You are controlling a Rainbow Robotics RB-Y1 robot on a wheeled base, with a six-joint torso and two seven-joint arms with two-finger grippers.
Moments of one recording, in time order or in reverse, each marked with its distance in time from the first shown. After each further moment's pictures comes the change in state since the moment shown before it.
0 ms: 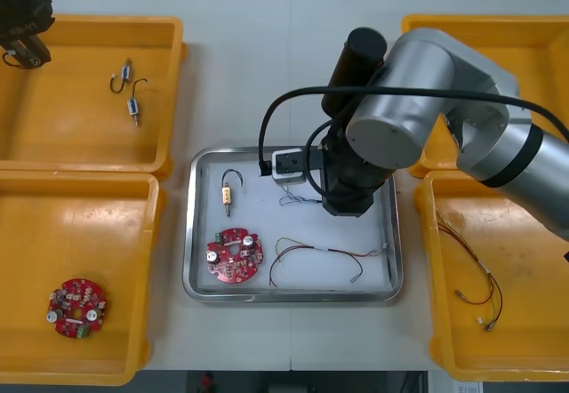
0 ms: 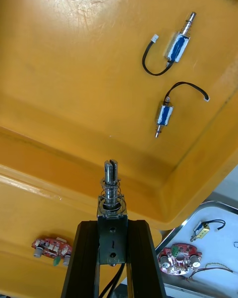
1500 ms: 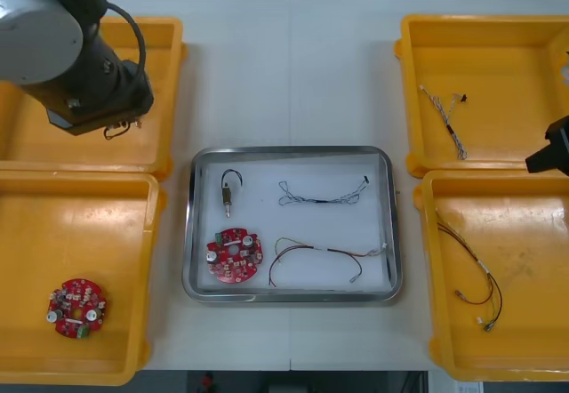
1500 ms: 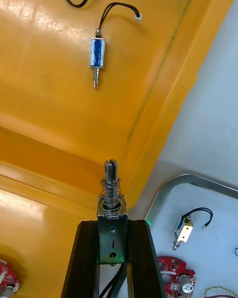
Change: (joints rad) right arm 0.519 -0.336 -0.937 -0.205 -0.213 0.256 -0.856; left arm 0.432 -0.231 0.236 -0.812 -0.475 0.132 0.446
